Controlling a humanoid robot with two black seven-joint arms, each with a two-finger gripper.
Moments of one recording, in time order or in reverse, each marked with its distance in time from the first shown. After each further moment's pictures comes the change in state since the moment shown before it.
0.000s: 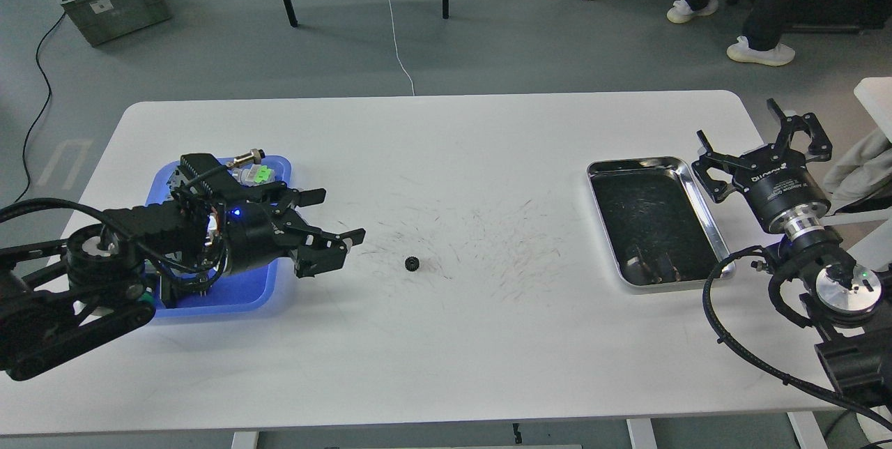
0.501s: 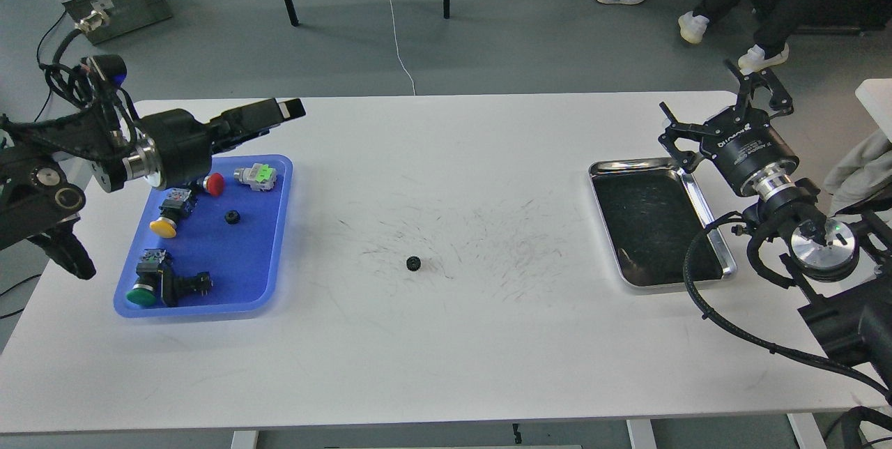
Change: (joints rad) left arm -0.138 0.149 -0.001 0.056 -0.828 -0.208 -0.082; right arm 0.112 -0.001 -0.084 0.004 -0.072 -0.040 -0.007
